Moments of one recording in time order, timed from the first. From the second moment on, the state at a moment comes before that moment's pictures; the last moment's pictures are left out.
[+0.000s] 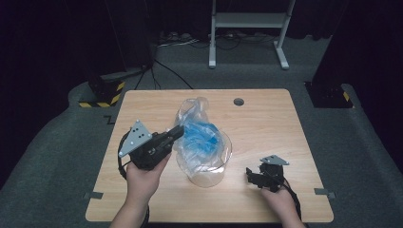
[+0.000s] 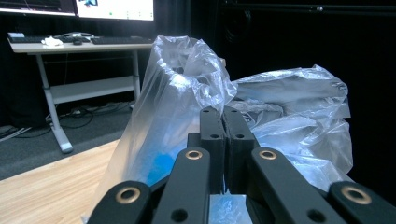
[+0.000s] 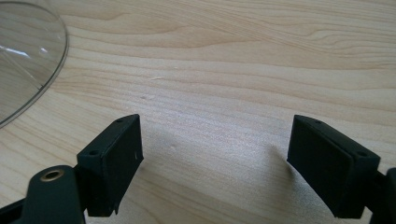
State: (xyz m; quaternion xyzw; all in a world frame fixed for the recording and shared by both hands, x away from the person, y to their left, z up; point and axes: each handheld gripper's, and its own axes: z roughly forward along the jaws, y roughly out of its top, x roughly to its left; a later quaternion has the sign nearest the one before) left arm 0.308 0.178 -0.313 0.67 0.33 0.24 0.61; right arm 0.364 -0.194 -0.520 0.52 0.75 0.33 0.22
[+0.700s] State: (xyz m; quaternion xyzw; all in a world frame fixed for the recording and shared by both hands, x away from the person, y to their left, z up) left arm 0.300 0.221 -0.303 0.65 0.37 0.28 0.60; right arm 0.370 -0.198 -0.523 0.52 0.76 0.32 0.23
